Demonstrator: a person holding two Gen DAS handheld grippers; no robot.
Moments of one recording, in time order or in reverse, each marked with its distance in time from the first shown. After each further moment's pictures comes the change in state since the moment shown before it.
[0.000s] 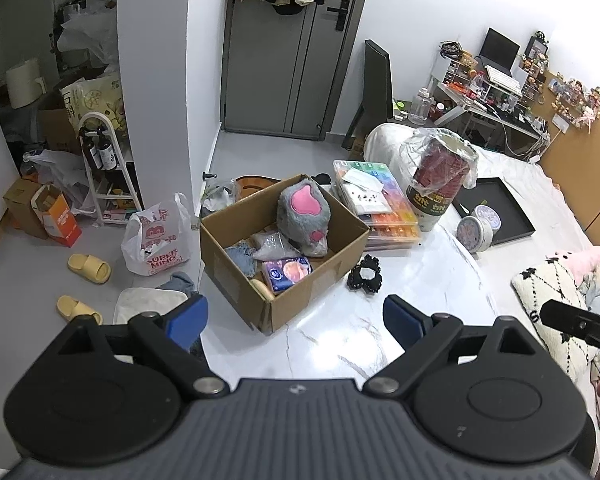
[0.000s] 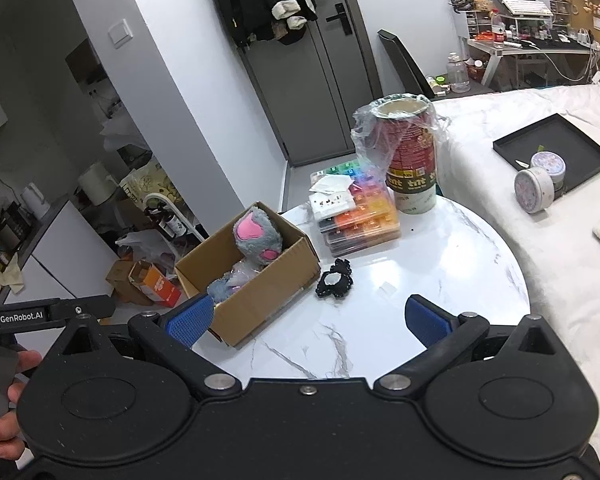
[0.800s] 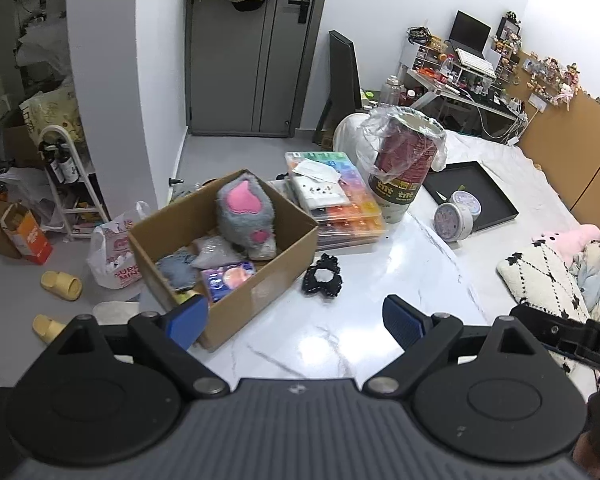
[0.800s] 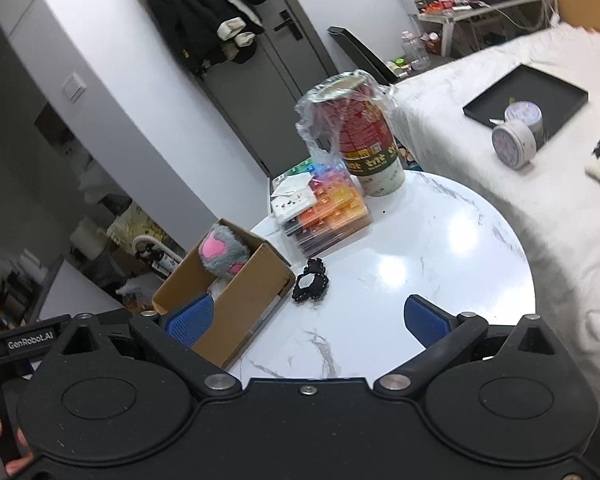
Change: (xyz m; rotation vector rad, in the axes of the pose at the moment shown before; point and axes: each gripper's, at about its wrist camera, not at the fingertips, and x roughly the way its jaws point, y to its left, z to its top) left arm 0.059 -0.061 -0.002 0.072 0.001 -0.055; right arm 0.031 -0.064 -0.028 0.233 -0.050 0.016
